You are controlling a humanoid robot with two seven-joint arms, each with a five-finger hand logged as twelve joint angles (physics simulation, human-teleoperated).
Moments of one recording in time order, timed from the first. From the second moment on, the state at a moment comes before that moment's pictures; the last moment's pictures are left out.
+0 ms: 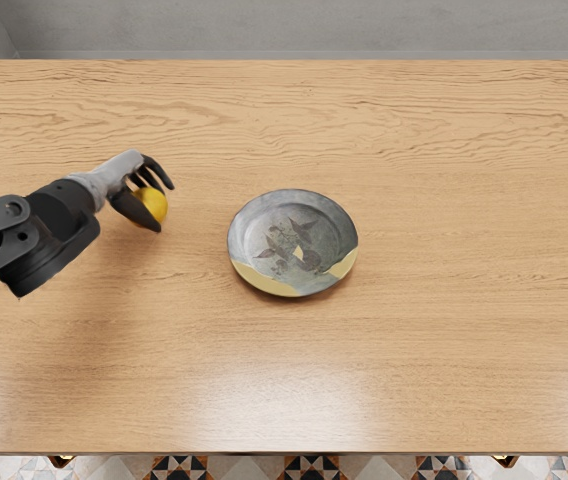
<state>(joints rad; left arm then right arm) -0.96 0.61 -0.32 -1.47 1.03 0.25 0.61 -0.05 0.00 0.08 0.15 -0.24 0.22 -0.22</state>
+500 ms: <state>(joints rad) -1.02 0.52 -0.50 -1.47 0.73 0.08 0.61 -0.05 0.00 0.08 0.15 -0.24 0.22 -0.22</state>
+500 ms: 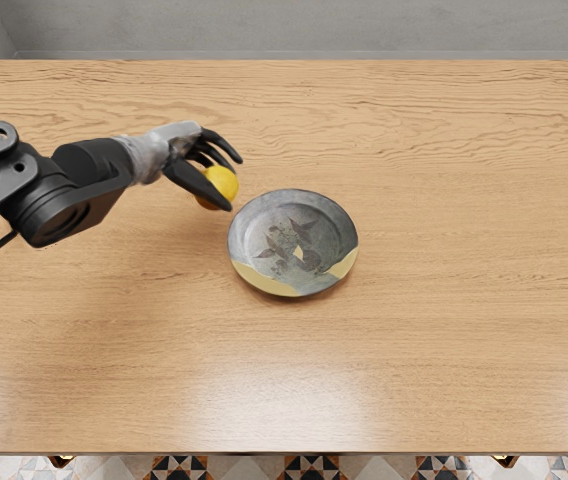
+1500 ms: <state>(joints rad) -1.10 0.33 -0.42 -1.32 0.69 -0.03 0.61 -0.05 0.00 0.08 0.15 -0.24 0.22 -0.22</state>
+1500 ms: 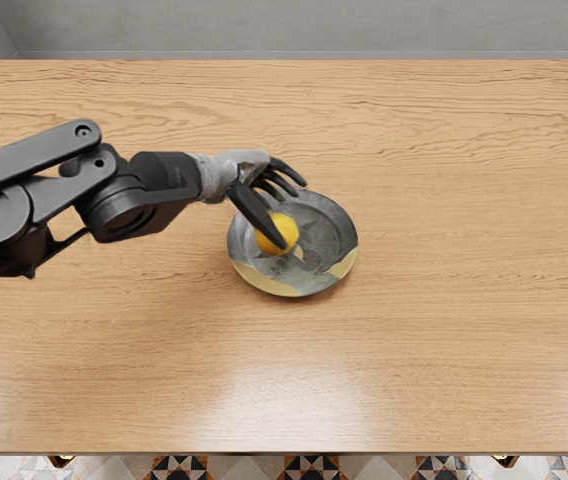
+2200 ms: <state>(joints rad) -0.93 0.61 -0.75 -1.32 0.11 -0.61 0.61 -0.05 0.00 0.08 0.15 -0.24 0.22 -0.22</state>
